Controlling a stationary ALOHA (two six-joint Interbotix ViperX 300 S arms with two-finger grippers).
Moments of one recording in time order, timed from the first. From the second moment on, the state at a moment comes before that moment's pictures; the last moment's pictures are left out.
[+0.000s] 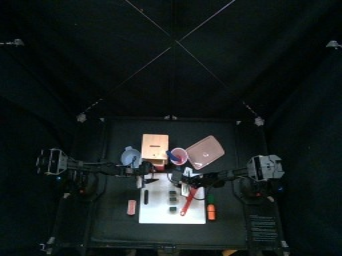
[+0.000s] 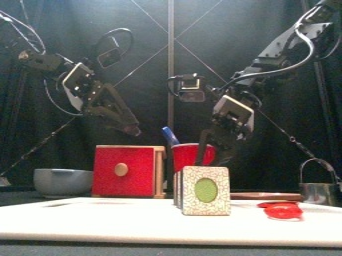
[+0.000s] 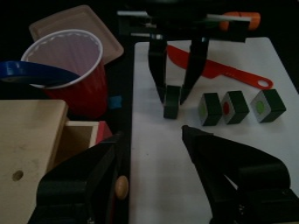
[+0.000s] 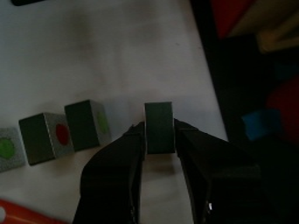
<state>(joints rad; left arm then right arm) 0.09 -0.19 0.96 0.09 -0.30 0.00 0.03 -0.02 0.74 -0.78 0.26 1.00</state>
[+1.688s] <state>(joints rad) 0.10 -0.19 0.97 0.08 -0.31 0.00 -0.06 -0.28 0.88 -0.77 0.43 1.00</state>
